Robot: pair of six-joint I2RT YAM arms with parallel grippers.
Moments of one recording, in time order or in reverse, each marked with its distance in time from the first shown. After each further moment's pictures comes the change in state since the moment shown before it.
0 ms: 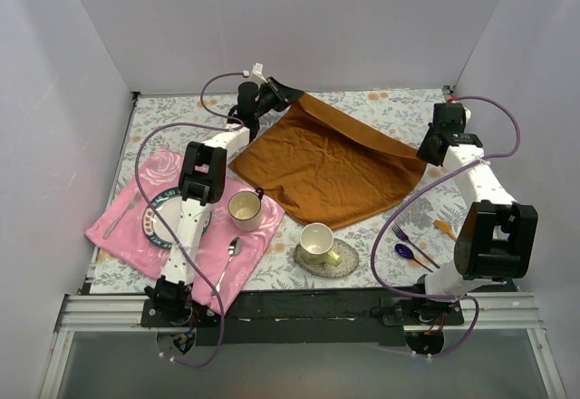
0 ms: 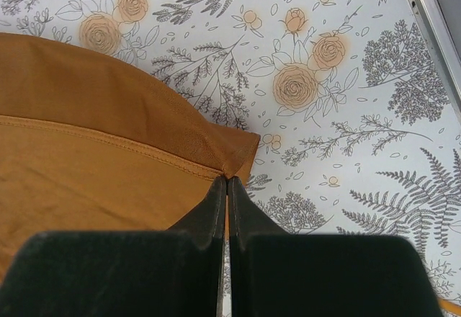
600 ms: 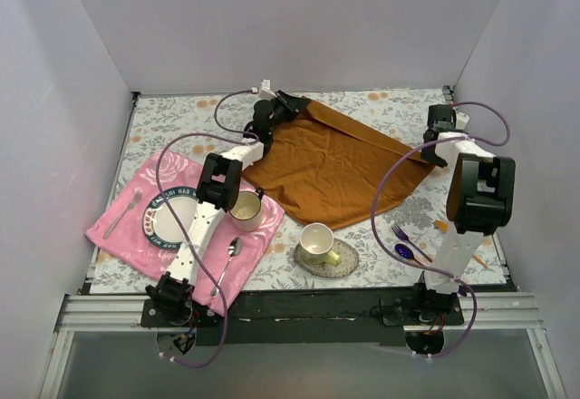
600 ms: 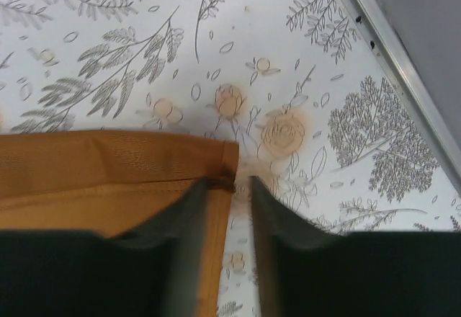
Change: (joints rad) left arm -0.059 0.299 0.259 0.108 -0.190 -0.045; right arm -0.059 0.348 0.080 0.175 0.190 0.006
